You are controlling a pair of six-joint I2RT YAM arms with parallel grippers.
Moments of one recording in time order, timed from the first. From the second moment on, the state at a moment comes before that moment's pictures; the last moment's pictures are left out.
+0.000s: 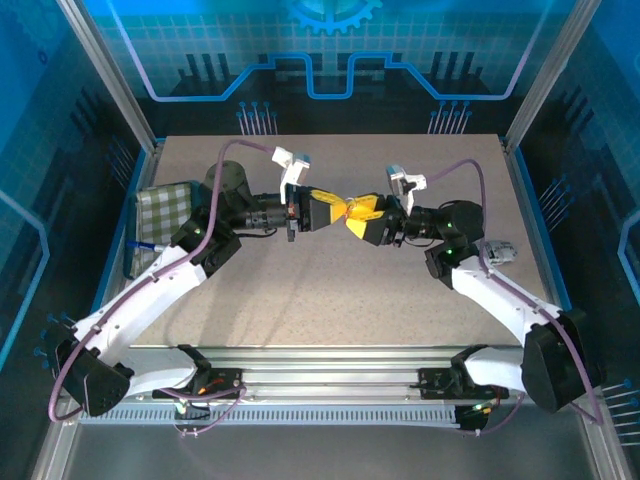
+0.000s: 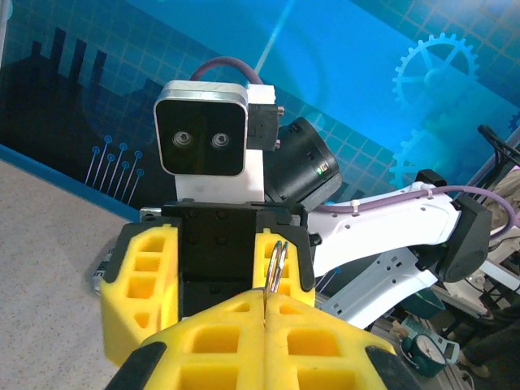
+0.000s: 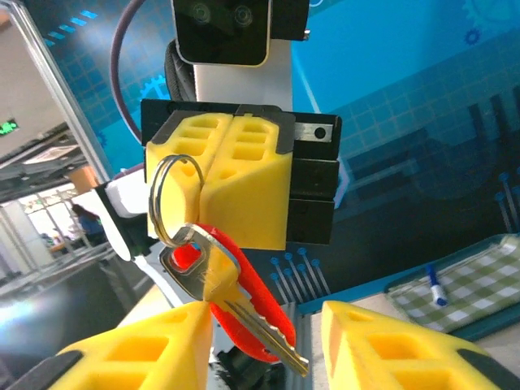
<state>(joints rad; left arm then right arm) -0.58 1.21 1.17 0.08 0.84 -0.50 0.41 1.24 0.76 1.02 -1.11 0.90</state>
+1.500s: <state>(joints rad) -0.56 1.21 1.17 0.06 0.83 -0.48 0.40 1.29 0.78 1.24 -1.18 1.12</state>
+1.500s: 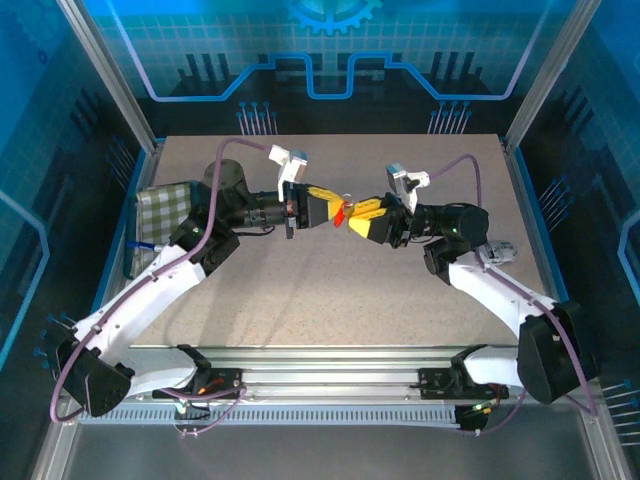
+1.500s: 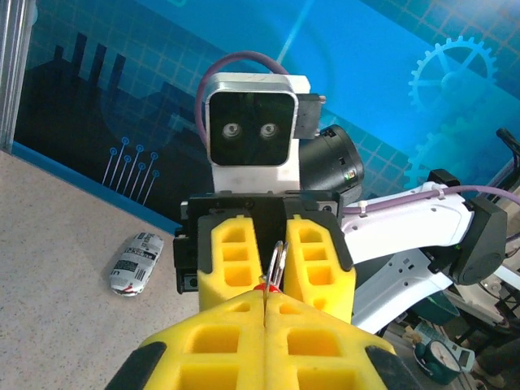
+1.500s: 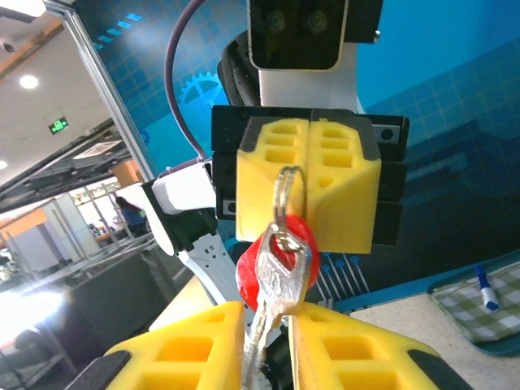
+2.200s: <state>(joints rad) -0.56 1.20 1.17 0.03 0.81 -0.46 0.37 1.31 0.77 1.29 -1.20 1.19</state>
